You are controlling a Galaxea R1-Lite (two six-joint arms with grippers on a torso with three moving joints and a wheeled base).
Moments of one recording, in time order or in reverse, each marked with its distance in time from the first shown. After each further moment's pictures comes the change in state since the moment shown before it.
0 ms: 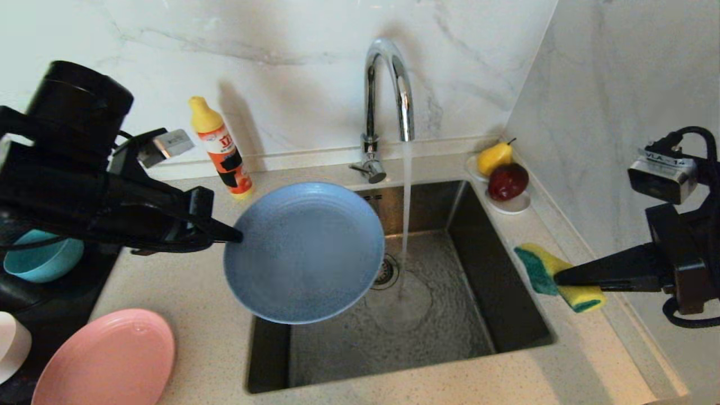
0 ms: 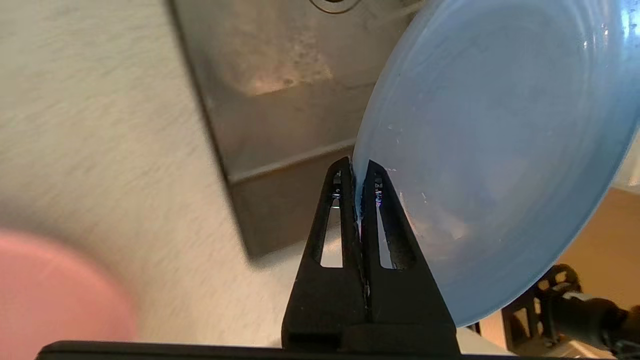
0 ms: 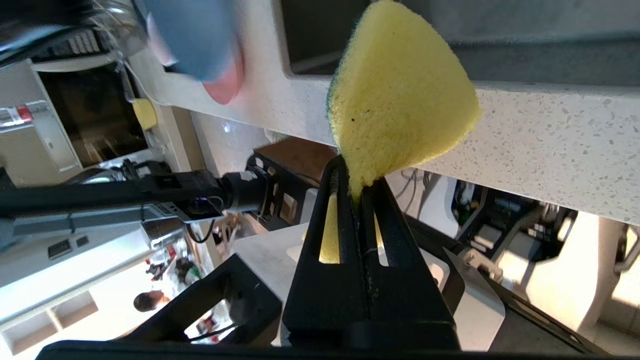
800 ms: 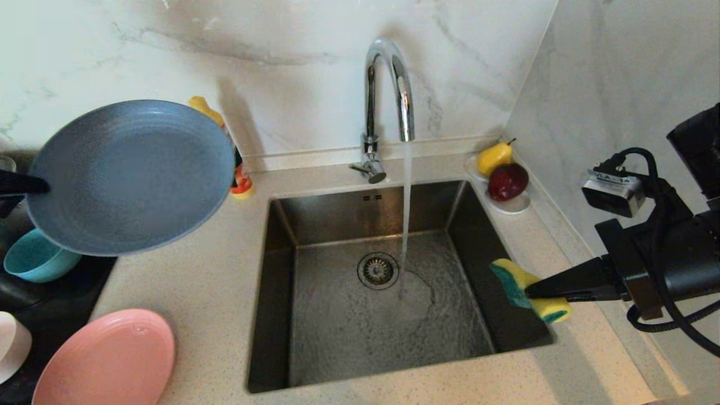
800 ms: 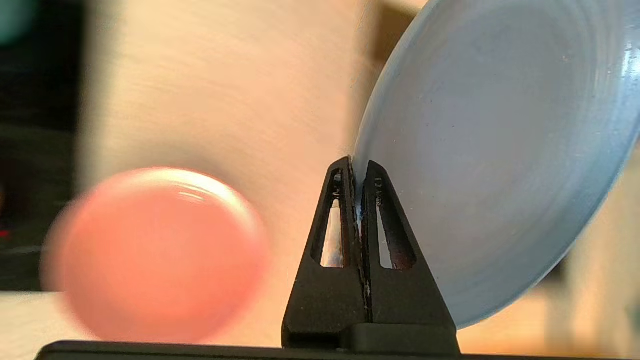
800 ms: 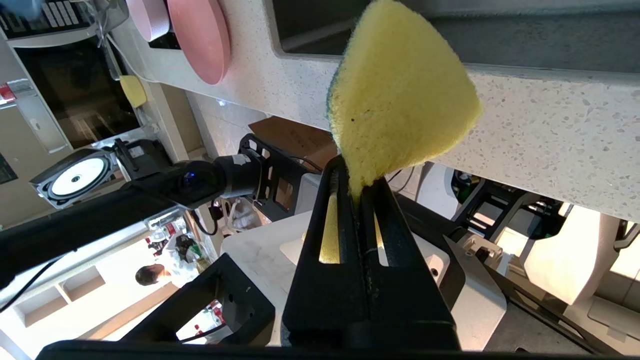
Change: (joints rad) left arm 0.573 -0.253 -0.086 0.128 -0.131 0.041; right arm 0.052 0.098 -0.004 -0.001 0.000 -0.009
